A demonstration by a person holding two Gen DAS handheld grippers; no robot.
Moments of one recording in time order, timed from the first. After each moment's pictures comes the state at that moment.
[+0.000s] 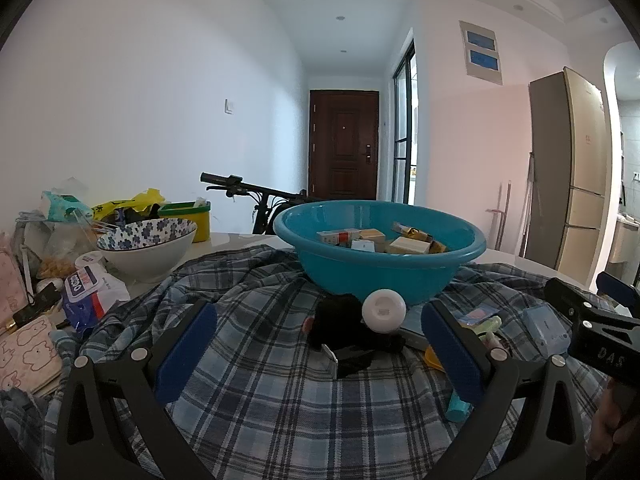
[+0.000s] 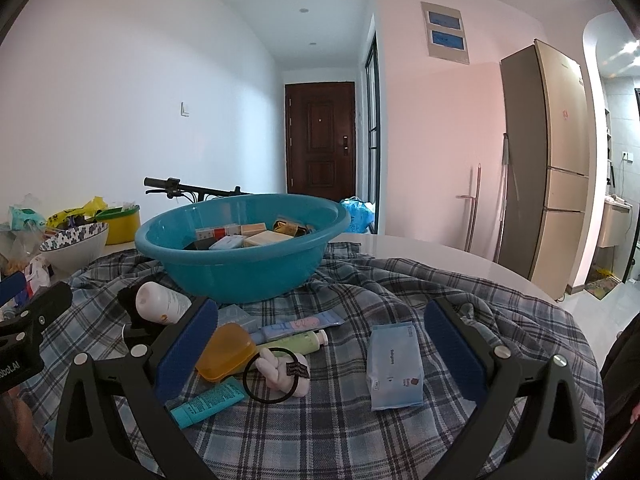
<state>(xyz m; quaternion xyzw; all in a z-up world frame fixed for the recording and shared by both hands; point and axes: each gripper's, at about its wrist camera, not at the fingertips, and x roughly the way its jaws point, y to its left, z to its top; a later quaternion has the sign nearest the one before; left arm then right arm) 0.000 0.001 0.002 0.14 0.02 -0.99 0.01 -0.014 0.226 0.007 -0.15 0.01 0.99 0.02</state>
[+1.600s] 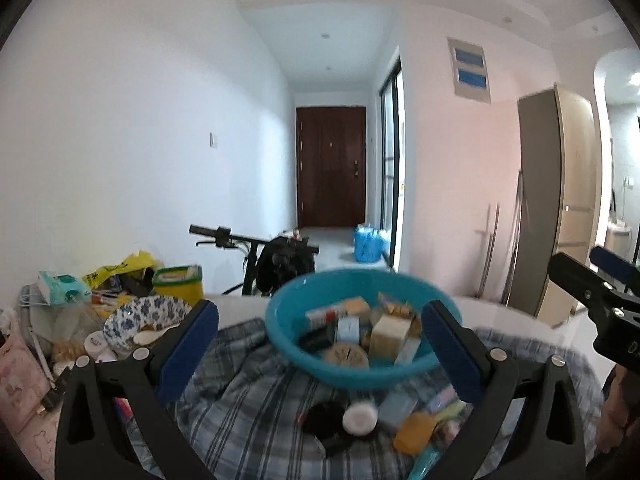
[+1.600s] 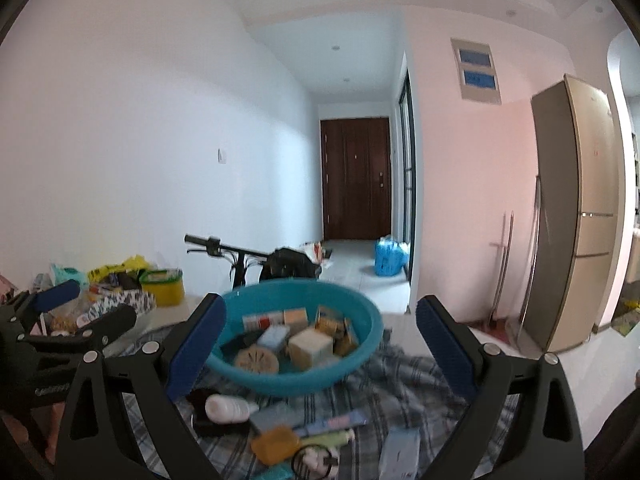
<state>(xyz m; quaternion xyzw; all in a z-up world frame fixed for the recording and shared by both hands) -0.025 0.004 0.150 0.12 0.01 -0.99 -0.01 -0.016 0.214 0.153 -0.08 0.01 1.00 -0.05</state>
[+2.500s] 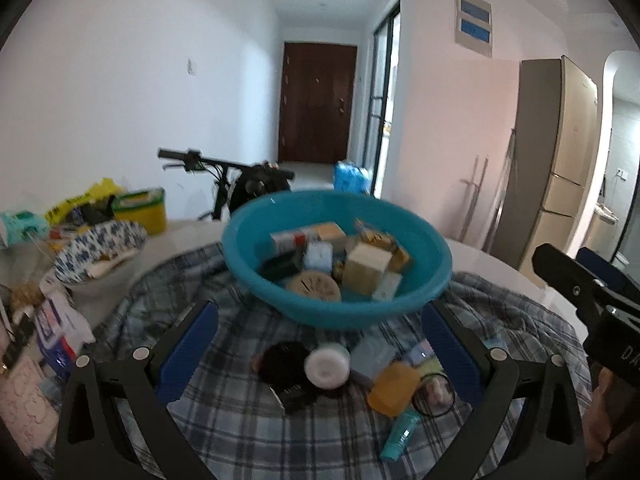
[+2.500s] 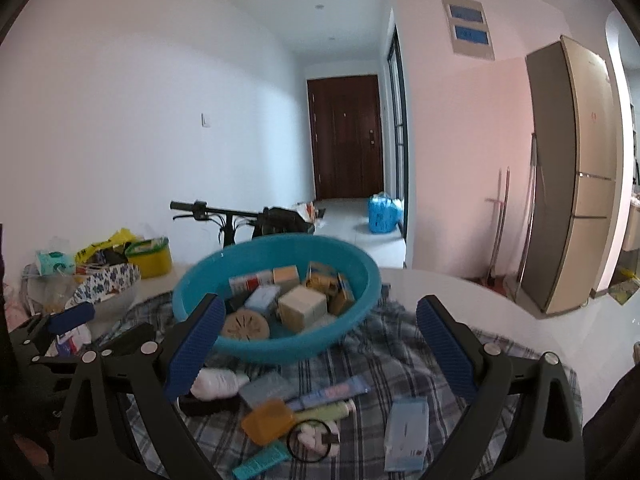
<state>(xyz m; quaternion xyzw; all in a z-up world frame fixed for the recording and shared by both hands) -0.073 0.027 0.078 0.26 0.03 -0.96 -0.05 -0.050 0.226 0.102 -0.18 0.03 0.98 -0.03</state>
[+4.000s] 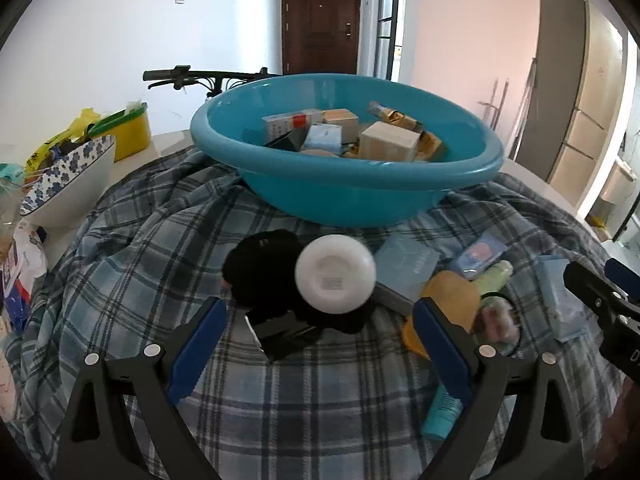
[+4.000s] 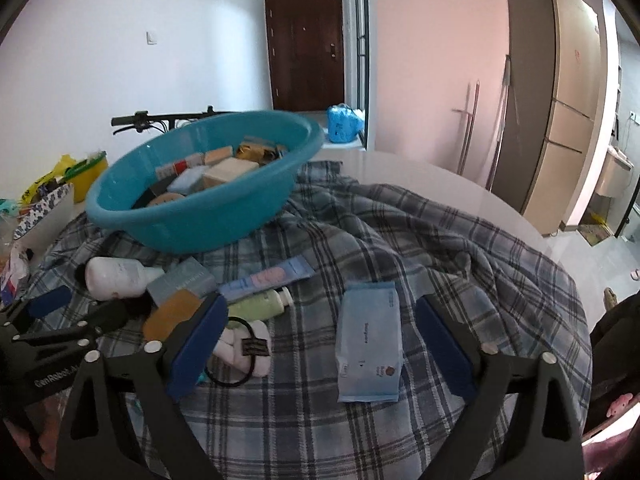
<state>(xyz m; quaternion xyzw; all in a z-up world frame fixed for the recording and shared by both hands) -0.120 0.045 -0.030 0.39 0.00 -0.92 -0.03 -0.083 0.256 -0.003 -0.34 0.03 0.94 0.04</state>
